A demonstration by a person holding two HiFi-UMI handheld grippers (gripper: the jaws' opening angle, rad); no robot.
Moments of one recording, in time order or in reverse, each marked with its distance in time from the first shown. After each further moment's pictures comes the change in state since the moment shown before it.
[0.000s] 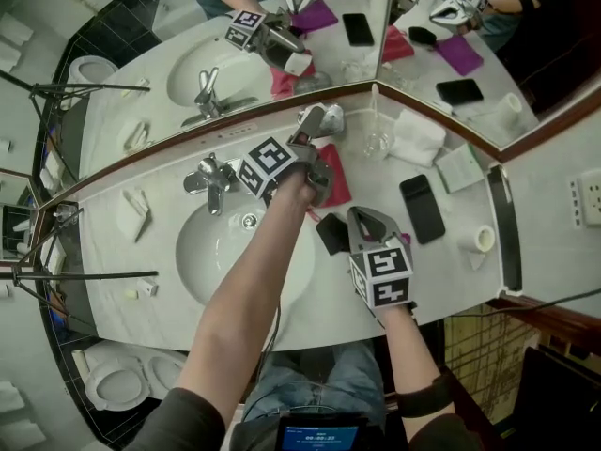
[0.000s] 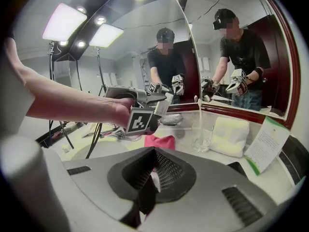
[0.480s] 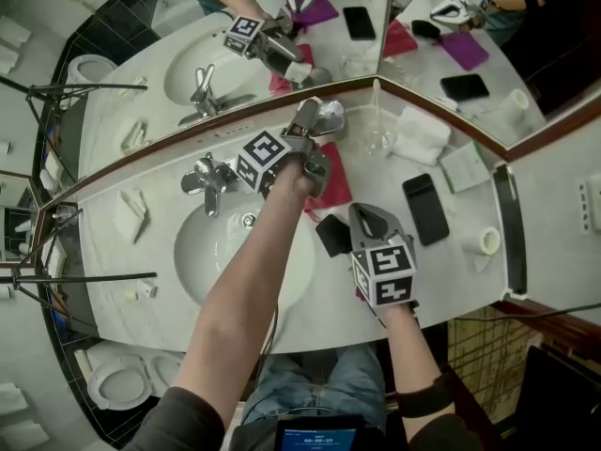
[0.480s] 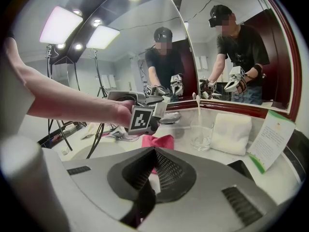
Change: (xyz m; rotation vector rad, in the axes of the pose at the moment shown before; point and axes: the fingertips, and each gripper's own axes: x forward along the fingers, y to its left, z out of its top) left arm 0.018 0.027 0.009 -0.097 -0.032 0.024; right arm 0.015 -0.011 -0.005 0.034 -0.009 0.008
